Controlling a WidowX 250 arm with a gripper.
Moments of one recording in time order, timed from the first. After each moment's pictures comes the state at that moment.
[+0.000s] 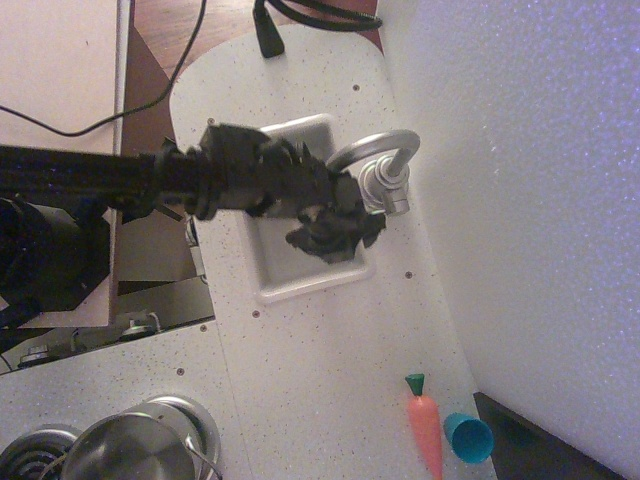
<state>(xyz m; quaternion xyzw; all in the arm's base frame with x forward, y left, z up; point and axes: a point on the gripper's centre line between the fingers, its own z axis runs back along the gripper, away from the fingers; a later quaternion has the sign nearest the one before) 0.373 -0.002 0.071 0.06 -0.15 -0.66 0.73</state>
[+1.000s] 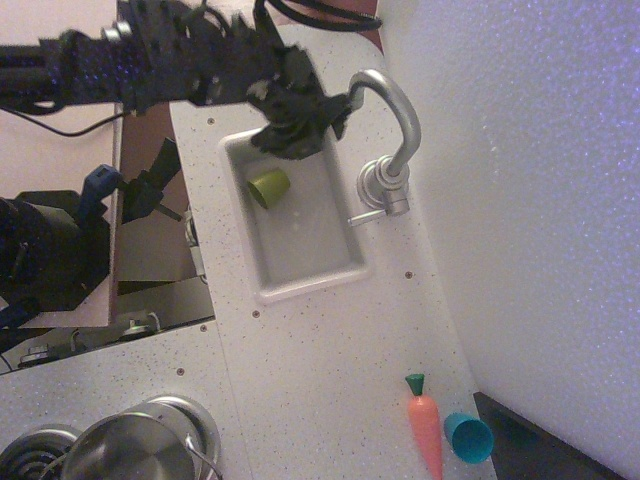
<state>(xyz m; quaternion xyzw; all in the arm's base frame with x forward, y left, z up) 0.337 0.108 0.103 0.13 -0.09 -0.58 0.80</state>
